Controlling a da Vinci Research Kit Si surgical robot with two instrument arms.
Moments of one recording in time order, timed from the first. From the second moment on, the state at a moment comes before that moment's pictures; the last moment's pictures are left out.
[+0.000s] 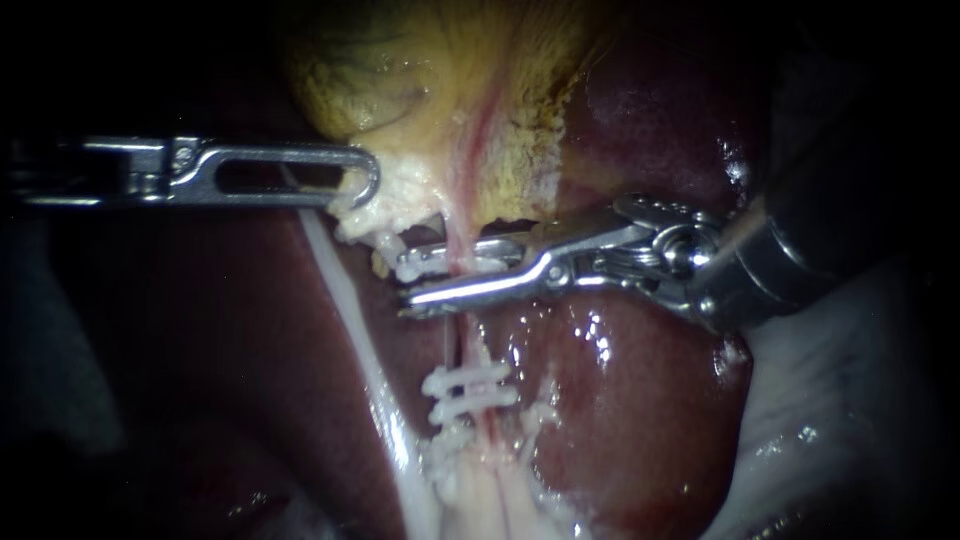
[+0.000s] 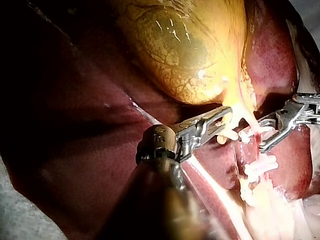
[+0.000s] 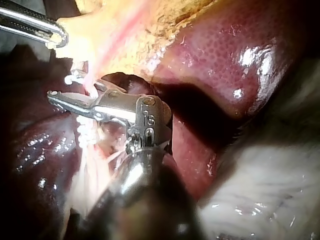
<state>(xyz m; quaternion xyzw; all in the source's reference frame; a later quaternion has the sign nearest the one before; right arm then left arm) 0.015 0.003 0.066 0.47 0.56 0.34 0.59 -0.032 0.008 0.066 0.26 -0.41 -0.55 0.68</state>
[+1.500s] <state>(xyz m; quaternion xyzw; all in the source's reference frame) 0.013 0.002 0.066 0.45 0.52 0.35 0.64 -0.032 0.008 0.066 0.26 -0.41 -0.55 0.68</state>
